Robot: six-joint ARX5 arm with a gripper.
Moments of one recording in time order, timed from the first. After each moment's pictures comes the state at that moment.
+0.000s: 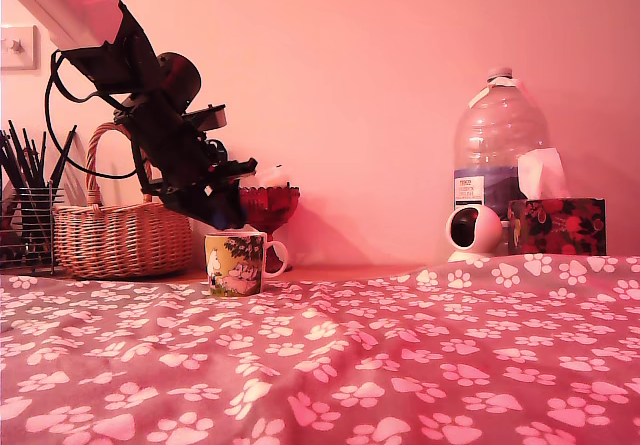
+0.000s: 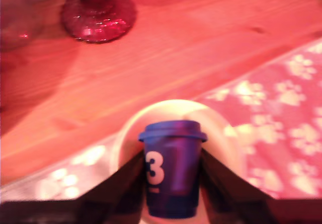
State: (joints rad) arm -0.26 2.25 1.87 -0.41 0.24 0.06
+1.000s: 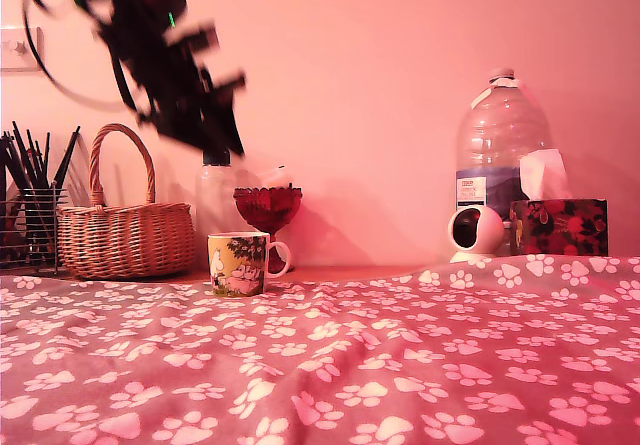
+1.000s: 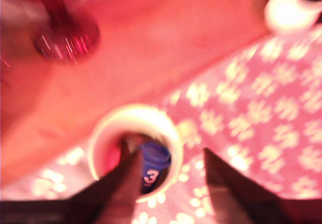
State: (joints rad) arm -0.26 2.06 1.93 -0.64 0.33 0.12
